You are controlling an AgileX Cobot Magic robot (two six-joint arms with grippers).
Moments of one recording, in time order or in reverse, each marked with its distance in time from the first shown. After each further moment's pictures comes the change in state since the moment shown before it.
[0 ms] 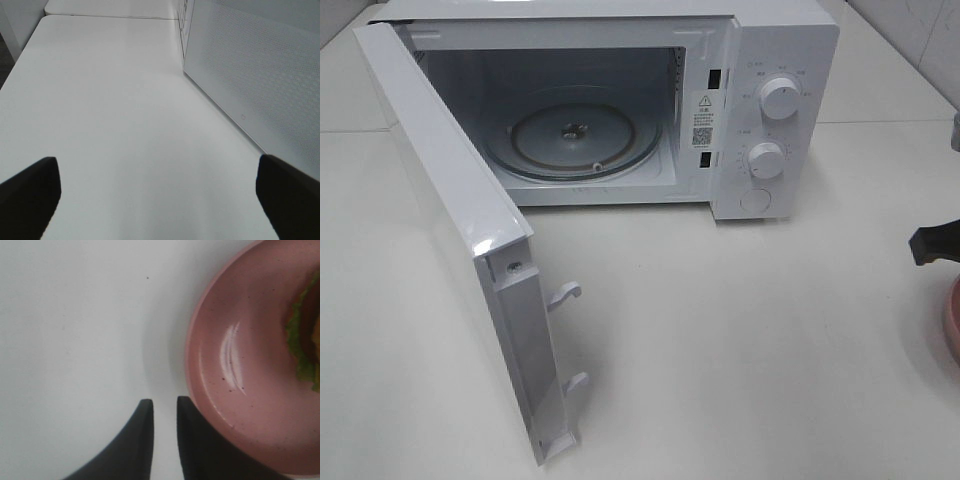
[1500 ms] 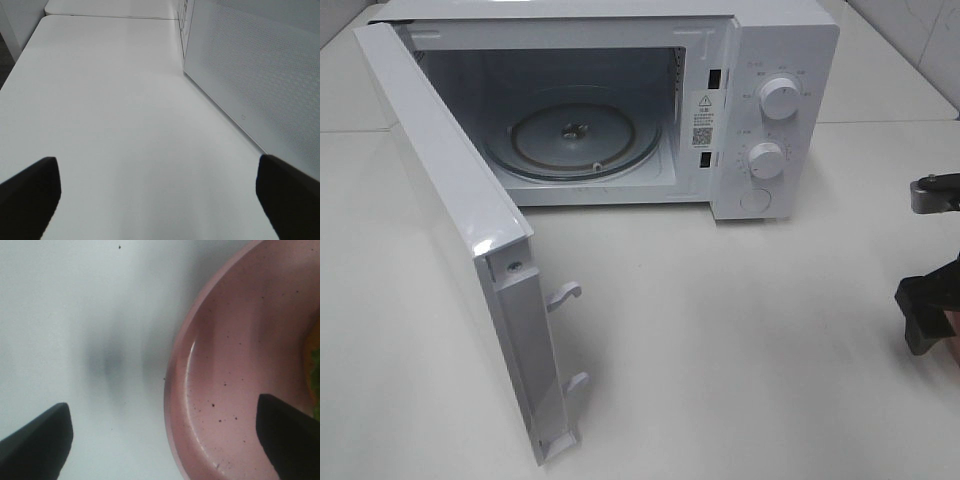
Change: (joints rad) left arm 0.000 0.000 0.000 0.000 0.000 0.000; right arm -0.054 0.279 -0.004 -0.068 -0.117 -0.108
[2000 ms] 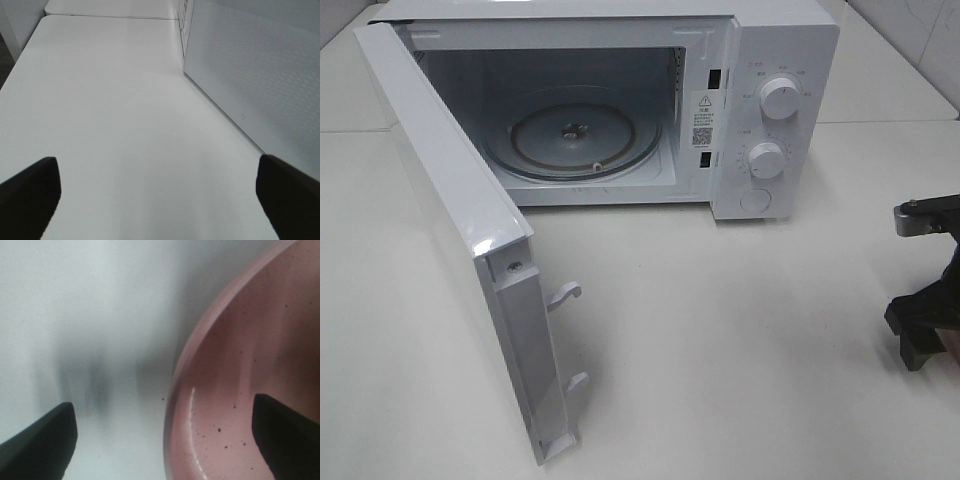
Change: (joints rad) left arm 0.000 0.000 0.000 0.000 0.000 0.000; right arm 0.000 0.103 0.000 -0.056 -0.058 0.031
